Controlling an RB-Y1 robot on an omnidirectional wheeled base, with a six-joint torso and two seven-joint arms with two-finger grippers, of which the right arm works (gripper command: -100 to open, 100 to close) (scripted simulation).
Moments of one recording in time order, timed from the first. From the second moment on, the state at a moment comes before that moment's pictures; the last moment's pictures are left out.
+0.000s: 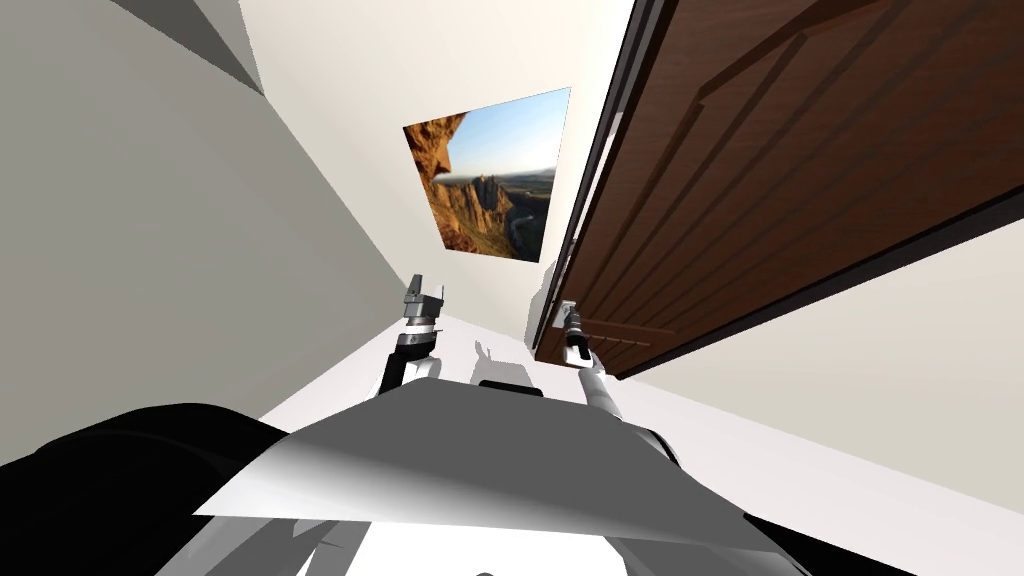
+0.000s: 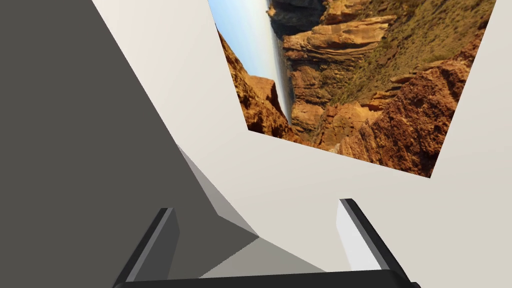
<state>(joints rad) -0.25 -0.13 -0.18 -0.93 0.01 -0.46 -0.12</state>
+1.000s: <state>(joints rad) -0.26 -0.16 -0.15 -0.90 -0.22 -0.46 -0.36</state>
